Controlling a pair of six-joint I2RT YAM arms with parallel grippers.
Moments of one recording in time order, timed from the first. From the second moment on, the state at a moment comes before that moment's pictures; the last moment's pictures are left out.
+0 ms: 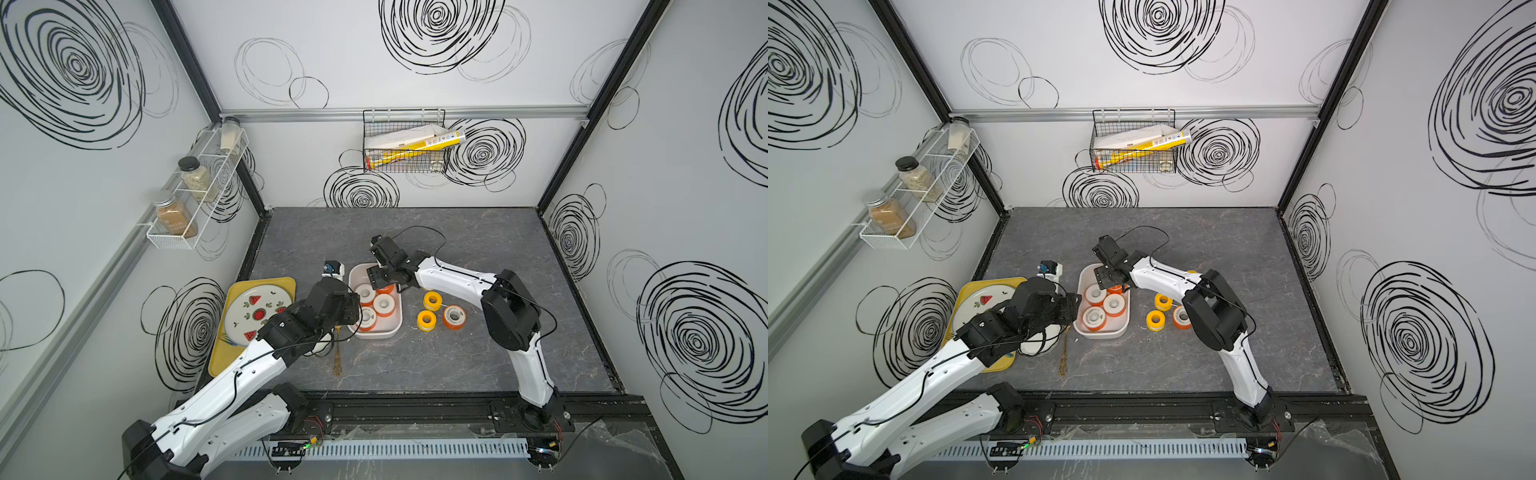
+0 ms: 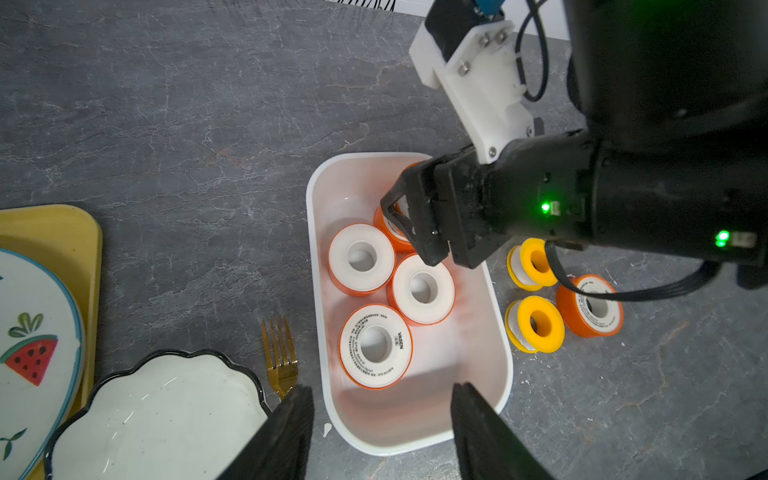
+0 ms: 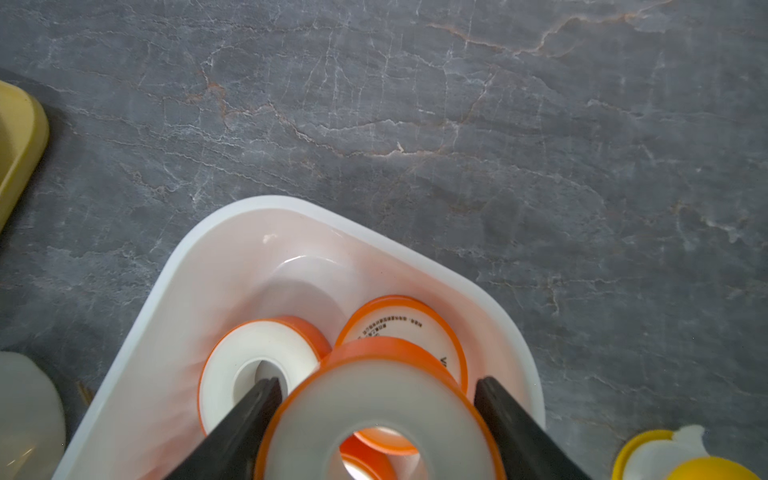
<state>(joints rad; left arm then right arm) -0.63 0.89 0.81 -0.66 -0.24 -0.52 0.87 2.14 1.70 -0.50 0.17 0.36</state>
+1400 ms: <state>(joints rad) -0.63 0.89 0.81 -0.66 -0.24 -0.52 0.87 2.22 1.79 -0.56 0.26 0.33</state>
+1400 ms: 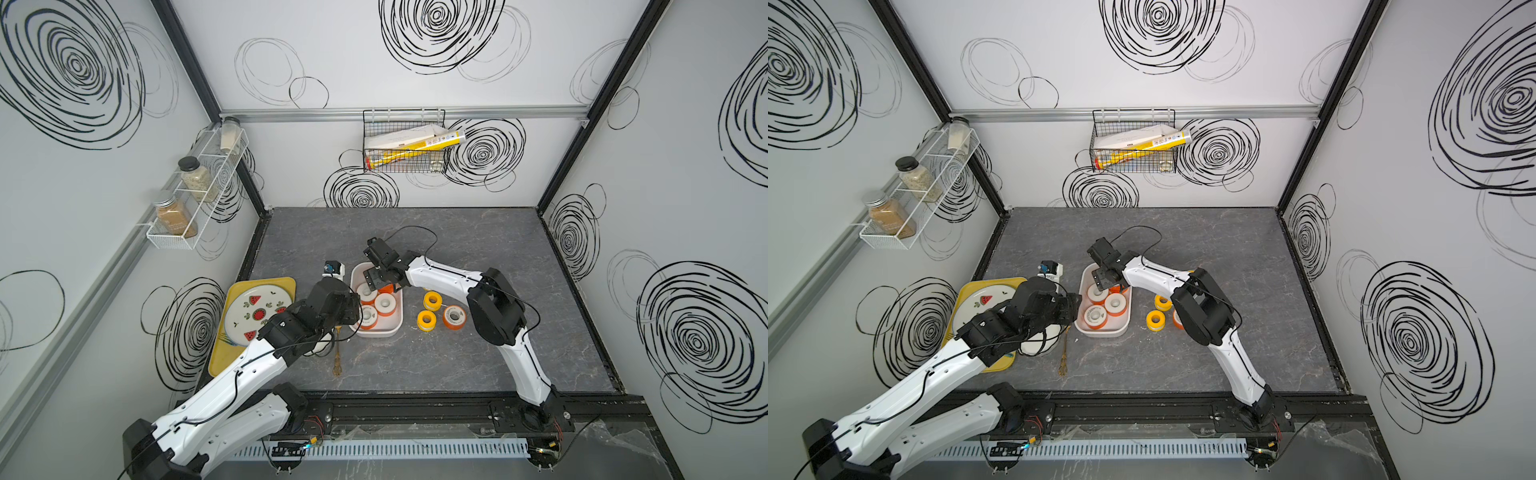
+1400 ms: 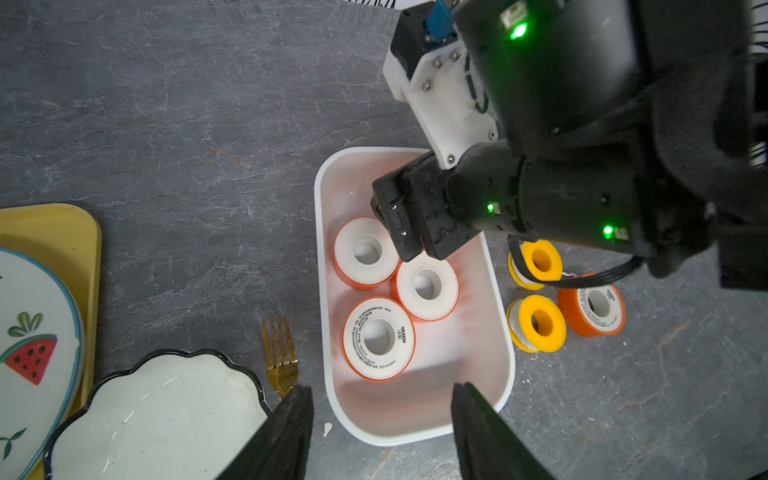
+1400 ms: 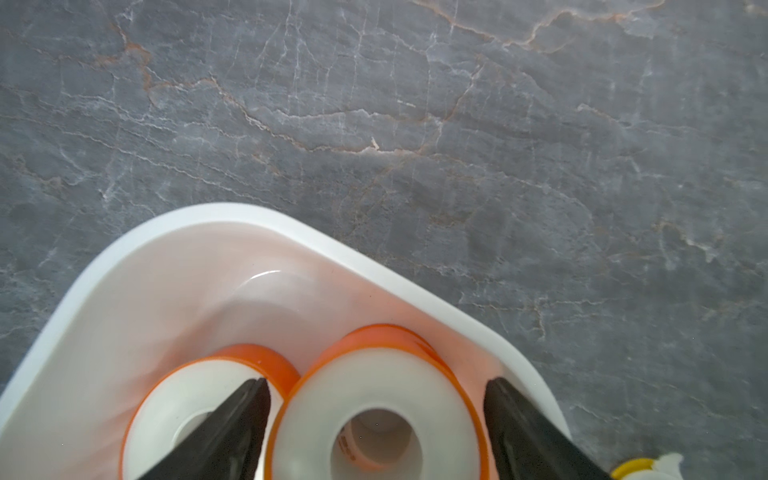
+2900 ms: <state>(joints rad) -0.63 0.90 0.81 -0.66 -0.24 -0.52 0.86 0.46 0.20 -0.16 0.66 0.58</state>
